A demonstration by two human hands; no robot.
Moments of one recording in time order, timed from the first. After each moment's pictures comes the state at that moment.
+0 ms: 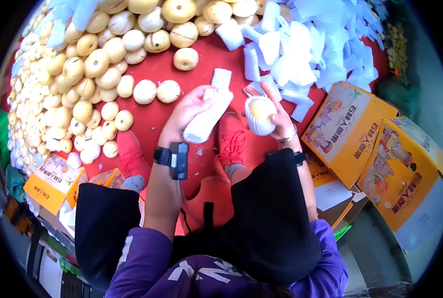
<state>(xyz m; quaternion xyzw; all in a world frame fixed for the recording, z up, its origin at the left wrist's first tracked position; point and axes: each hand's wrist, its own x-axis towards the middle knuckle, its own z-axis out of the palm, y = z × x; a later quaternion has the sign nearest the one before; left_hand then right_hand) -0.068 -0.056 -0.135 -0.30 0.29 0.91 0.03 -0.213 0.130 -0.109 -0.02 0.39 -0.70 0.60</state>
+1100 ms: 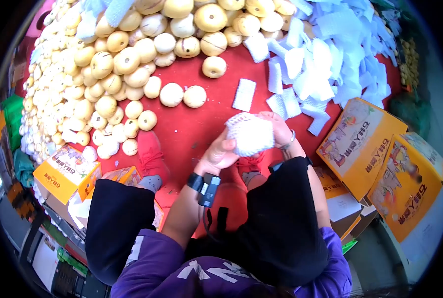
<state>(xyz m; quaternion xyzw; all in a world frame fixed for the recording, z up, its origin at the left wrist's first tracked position) -0.035 -0.007 -0.109 -0.20 0.04 0.98 -0.02 -0.187 0.100 -0.144 0.04 0.43 -0.58 0.69</state>
